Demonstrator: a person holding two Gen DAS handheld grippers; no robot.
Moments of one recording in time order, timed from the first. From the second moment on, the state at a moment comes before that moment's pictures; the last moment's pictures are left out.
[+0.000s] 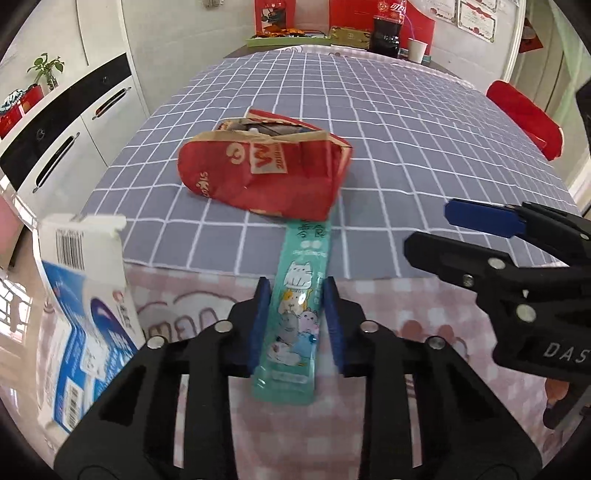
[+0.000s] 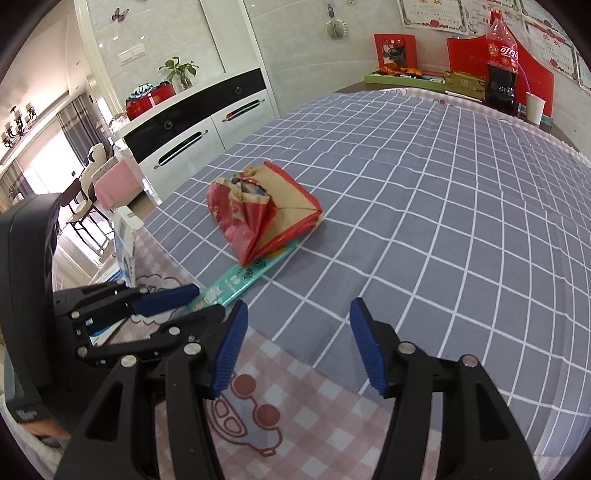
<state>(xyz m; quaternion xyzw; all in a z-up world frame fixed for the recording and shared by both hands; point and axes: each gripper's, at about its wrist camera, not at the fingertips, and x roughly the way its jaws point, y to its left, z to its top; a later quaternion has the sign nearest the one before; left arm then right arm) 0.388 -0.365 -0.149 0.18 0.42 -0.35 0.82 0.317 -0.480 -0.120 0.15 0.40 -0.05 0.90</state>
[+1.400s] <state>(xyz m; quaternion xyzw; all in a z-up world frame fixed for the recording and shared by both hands) 0.398 -0.248 -0.089 -0.05 0.35 -0.28 0.89 0.372 -0.472 -0.120 0.19 0.34 -0.09 0.92</state>
